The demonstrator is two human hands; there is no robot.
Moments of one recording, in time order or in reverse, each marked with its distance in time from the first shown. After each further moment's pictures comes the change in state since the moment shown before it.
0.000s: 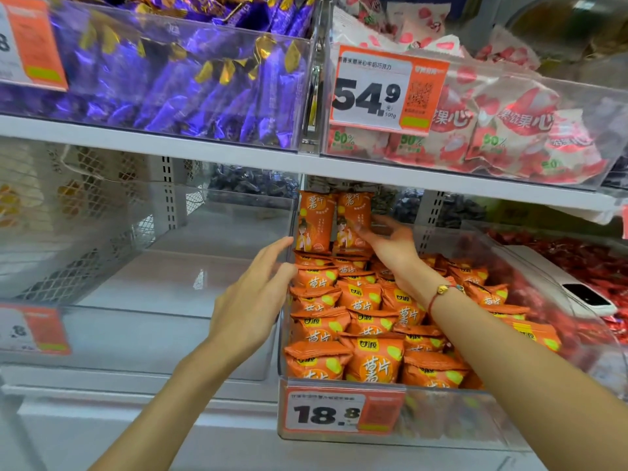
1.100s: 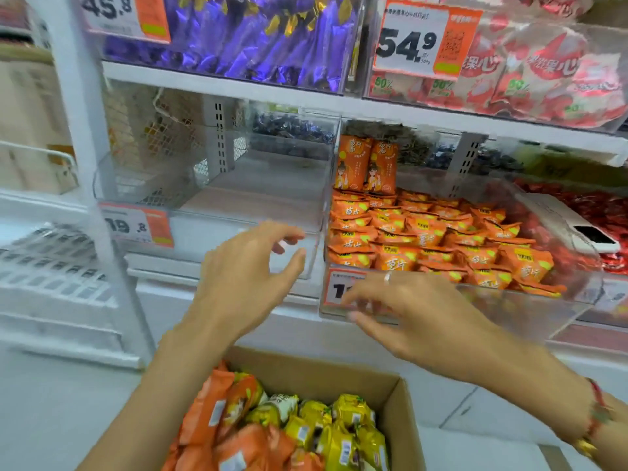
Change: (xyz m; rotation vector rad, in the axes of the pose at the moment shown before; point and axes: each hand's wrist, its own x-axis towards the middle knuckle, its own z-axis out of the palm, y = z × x) left_hand -0.117 -0.013 -0.054 0.397 0.216 0.295; right_hand -0.221 -0.038 -0.044 -0.876 -0.578 -0.848
